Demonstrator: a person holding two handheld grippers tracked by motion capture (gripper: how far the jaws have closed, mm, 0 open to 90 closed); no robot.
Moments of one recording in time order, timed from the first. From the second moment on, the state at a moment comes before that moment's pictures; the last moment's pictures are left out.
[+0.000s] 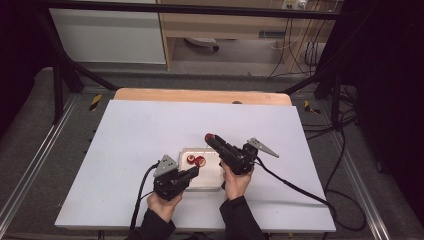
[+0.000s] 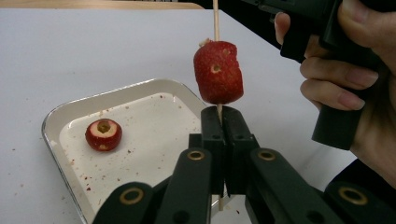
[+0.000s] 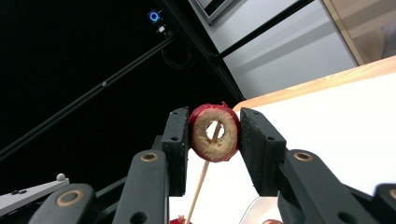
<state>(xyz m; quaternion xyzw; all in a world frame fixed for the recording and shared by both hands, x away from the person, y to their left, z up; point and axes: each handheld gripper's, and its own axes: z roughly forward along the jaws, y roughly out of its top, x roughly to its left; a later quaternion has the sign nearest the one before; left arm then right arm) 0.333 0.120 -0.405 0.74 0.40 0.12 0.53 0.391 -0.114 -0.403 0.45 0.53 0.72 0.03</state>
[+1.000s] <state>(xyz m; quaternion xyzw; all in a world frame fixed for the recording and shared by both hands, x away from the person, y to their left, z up) 0.330 0.117 -0.412 0.73 0.41 0.12 0.53 0.392 -0.111 -0.406 0.47 0.52 0.71 0.02</state>
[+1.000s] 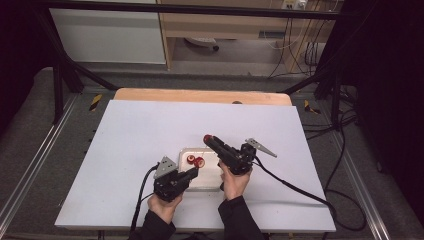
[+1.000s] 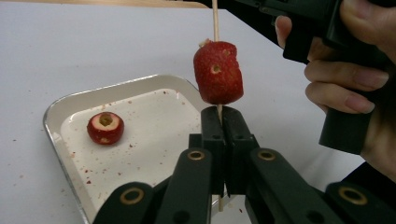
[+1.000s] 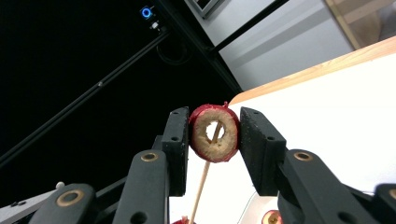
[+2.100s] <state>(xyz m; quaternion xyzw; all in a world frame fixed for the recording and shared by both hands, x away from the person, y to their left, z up) 0.328 0.100 -0.415 0.68 0.46 0.09 0.56 0.388 -0.110 -0.409 0.47 0.51 0.72 0.03</state>
